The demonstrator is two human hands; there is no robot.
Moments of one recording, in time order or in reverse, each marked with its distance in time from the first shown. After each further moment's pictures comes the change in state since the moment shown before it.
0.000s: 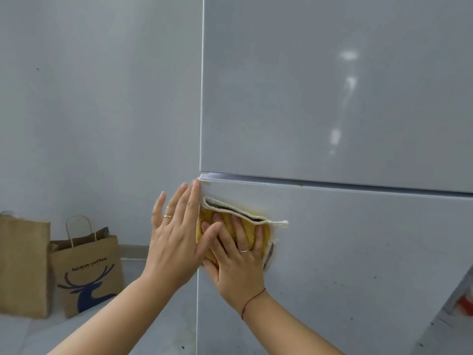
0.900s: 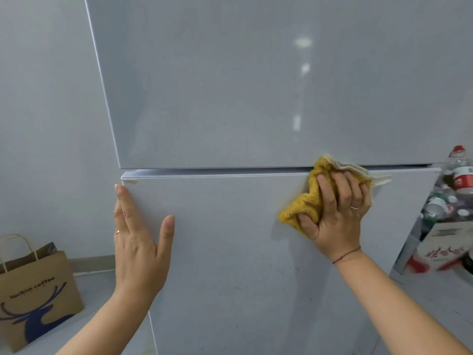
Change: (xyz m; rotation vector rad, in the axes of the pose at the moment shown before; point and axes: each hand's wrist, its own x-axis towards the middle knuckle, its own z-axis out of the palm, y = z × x) left_hand 0.000 0.040 0.046 -0.374 0.142 -0.273; right_hand -0.025 0.252 -0.047 -0.162 0.254 0.177
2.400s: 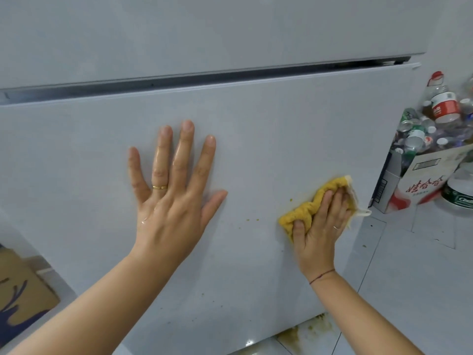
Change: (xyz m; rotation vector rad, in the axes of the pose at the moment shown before) left_hand -0.036 0.066 0.117 0.598 0.093 0.761; right_hand -0.187 0.020 0.003 0.236 -0.298 0.626
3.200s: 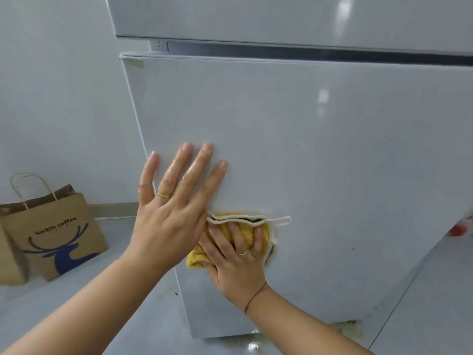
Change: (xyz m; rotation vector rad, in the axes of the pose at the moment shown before) left_hand -0.102 -0.121 -0.021 -0.083 -0.016 0.031; right_hand -0.127 -0.197 0.103 -0.253 -0.037 -0.779
